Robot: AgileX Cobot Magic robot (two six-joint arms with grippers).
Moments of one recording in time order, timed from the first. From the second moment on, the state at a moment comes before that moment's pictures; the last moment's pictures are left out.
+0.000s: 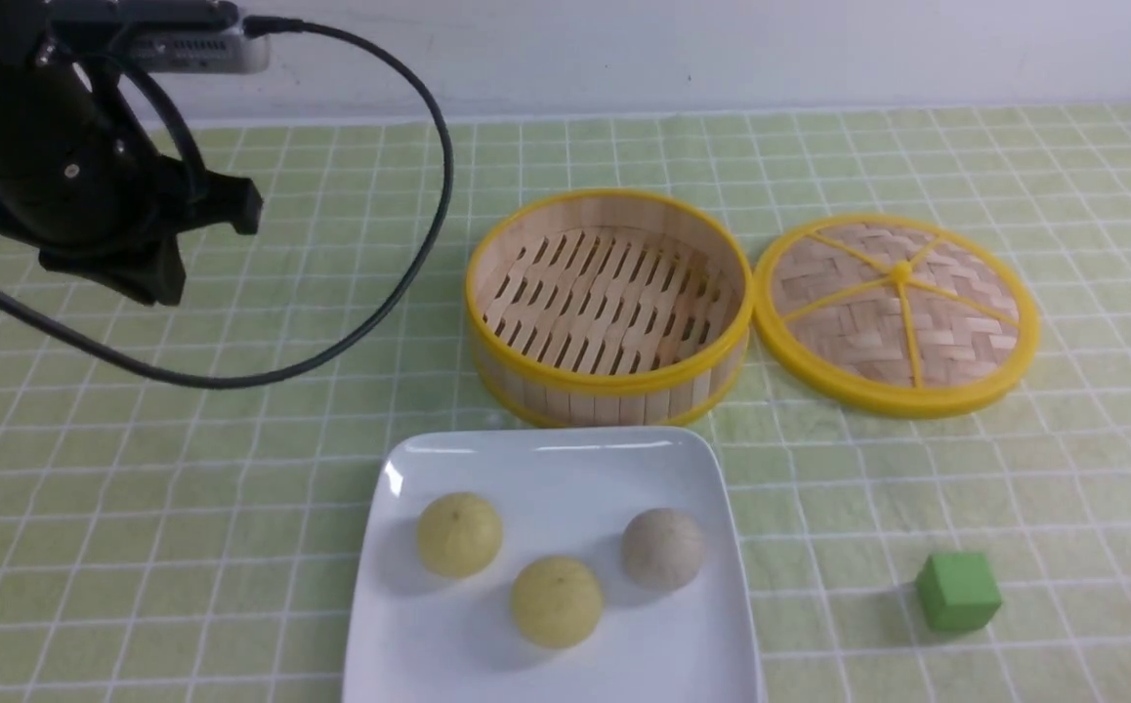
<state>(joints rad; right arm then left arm) 0.14 -0.01 -0.03 -0.04 0.44 0.09 -0.18 1.53 -1.46 0.10 1.11 -0.13</state>
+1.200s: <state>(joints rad) 0.08 -0.01 0.02 -0.04 0.41 0.09 -0.18 0.33 -0.34 -0.04 0.45 -0.16</state>
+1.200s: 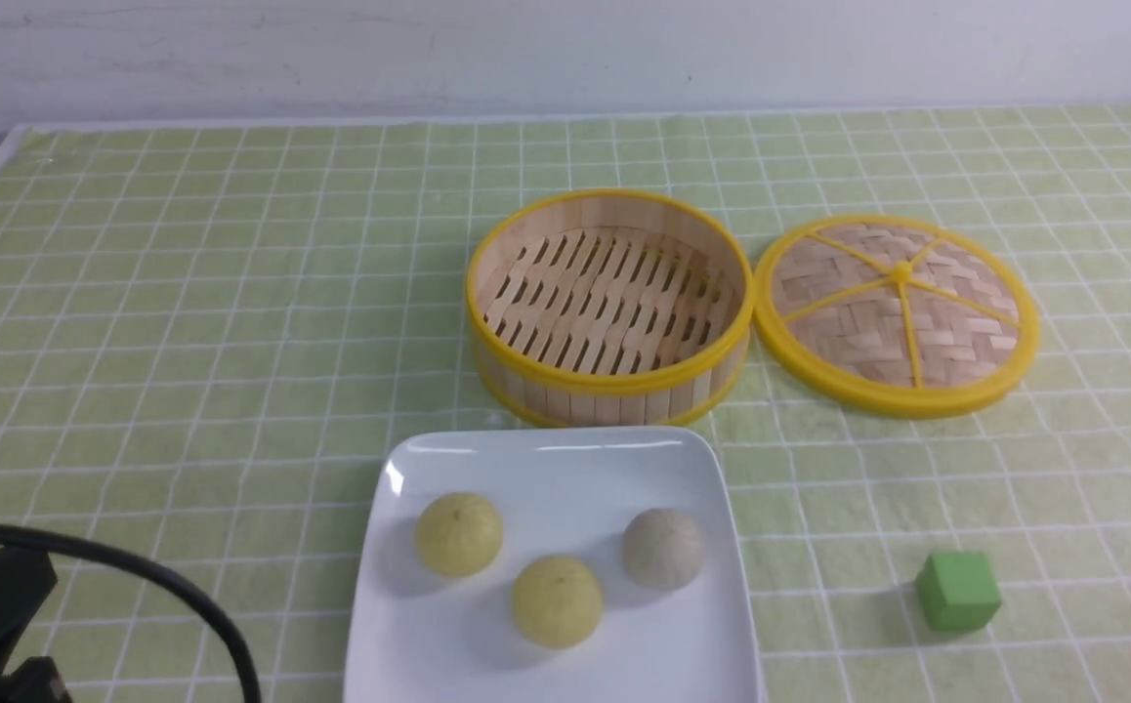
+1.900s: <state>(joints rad) 0.08 -0.01 0.02 -0.04 0.41 0.09 -0.04 0.01 -0.05 0.15 0.38 -0.18</state>
